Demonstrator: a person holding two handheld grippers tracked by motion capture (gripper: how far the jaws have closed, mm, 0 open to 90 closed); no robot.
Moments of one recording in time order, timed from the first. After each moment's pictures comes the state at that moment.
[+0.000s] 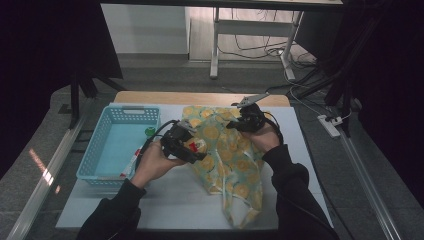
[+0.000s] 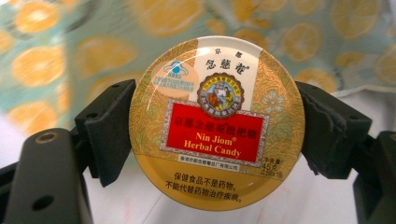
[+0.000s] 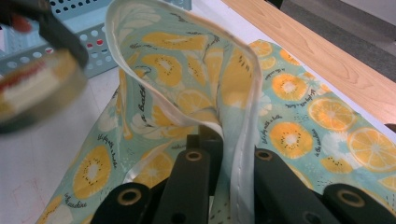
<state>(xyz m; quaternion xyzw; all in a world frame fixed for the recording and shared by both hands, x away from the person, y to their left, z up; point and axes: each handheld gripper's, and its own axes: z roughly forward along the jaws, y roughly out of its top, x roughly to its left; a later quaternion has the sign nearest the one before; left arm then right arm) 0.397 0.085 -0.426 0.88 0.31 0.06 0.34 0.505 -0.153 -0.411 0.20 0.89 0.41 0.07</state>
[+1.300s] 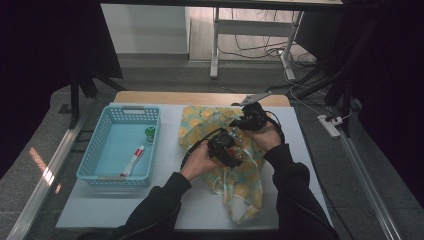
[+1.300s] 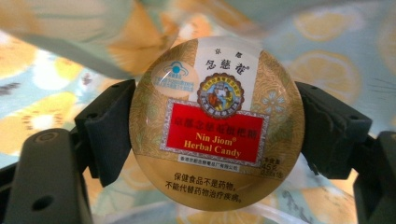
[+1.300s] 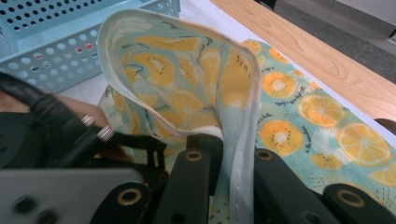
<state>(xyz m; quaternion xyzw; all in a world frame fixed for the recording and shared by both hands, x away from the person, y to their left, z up) 0.449 -0.024 -0.486 0.91 0.24 0.07 0.32 0.513 -0.160 -0.414 0.21 0.88 0.42 0.07</state>
